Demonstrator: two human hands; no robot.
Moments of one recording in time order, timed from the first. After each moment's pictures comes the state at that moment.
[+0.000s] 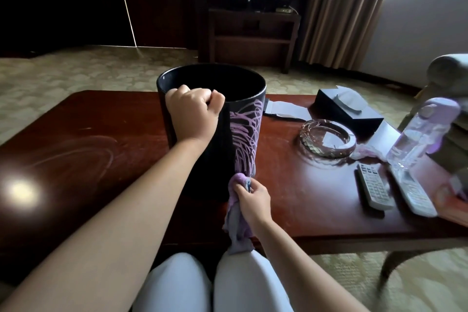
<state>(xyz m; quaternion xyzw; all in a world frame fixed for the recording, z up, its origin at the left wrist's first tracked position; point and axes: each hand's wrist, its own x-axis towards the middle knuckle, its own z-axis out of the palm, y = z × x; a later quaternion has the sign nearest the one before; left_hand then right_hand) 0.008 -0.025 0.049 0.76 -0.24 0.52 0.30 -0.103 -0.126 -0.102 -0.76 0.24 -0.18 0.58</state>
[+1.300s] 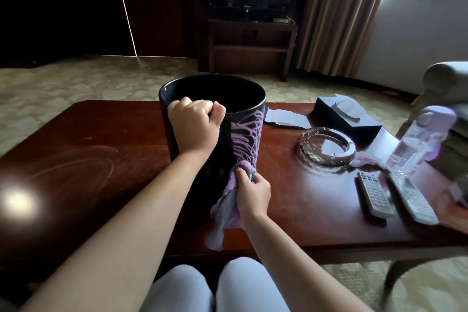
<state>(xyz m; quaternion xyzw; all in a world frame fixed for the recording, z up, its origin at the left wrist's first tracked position) 0.005 -0.026 0.050 0.76 -0.24 0.53 0.30 -0.089 -0.106 -0.052 -0.63 0.32 -0.25 0.66</state>
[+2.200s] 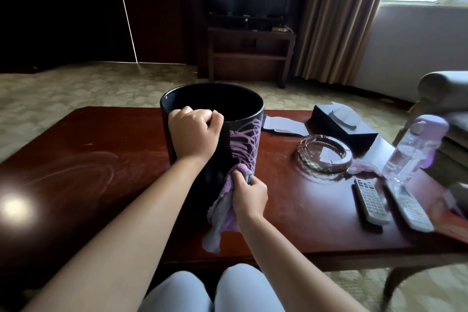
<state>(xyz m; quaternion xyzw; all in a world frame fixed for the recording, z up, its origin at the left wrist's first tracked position) 0.001 -0.021 0.055 0.77 -0.25 0.50 0.31 -0.092 -0.099 -0.028 -0.65 0.32 -0.25 0.64</state>
